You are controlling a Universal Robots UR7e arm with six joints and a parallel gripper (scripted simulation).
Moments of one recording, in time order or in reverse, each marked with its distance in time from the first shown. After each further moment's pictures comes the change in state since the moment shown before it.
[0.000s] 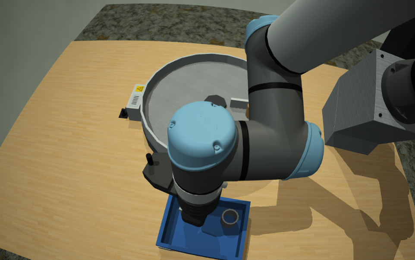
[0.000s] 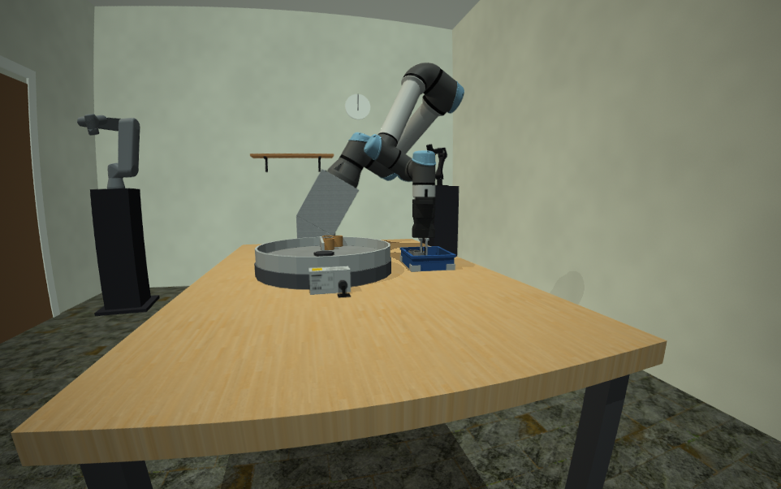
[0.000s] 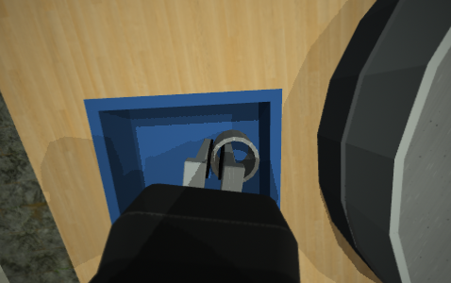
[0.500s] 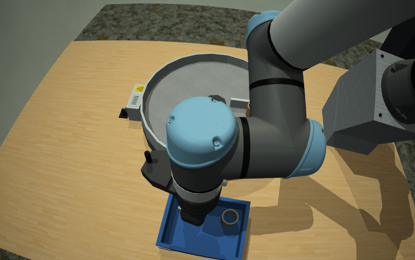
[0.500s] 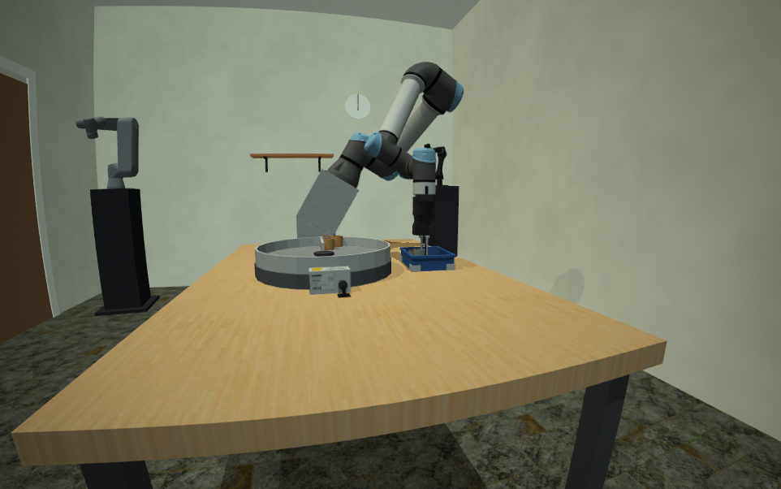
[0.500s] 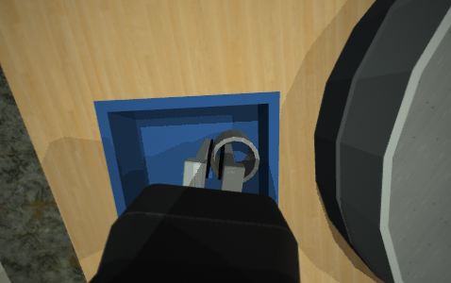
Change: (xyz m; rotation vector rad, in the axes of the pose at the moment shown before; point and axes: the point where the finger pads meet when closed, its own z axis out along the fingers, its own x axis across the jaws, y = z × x) arm -0.001 -0.001 -0.008 0.003 -0.001 -0.002
